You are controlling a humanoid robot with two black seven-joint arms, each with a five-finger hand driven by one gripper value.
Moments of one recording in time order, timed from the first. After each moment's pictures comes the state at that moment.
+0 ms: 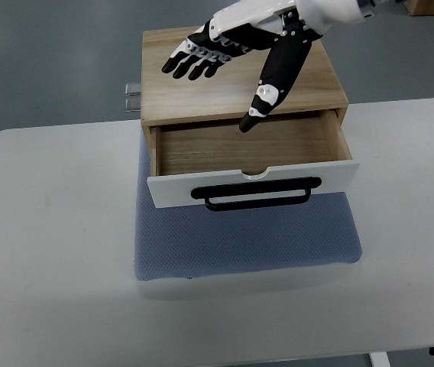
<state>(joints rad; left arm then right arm) 0.05 0.00 -0.31 -0.10 0.04 -0.02 -0.18 1.86 -0.76 -0.07 1.37 -0.32 0.61 0.03</state>
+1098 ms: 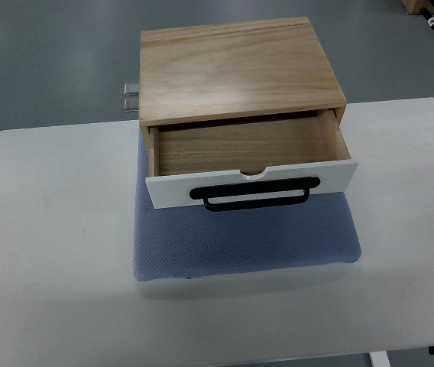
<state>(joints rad) 0.05 0.00 -0.31 -0.10 0.04 -0.02 -0.18 0.92 -0.44 0.93 0.51 0.14 0.18 0.14</state>
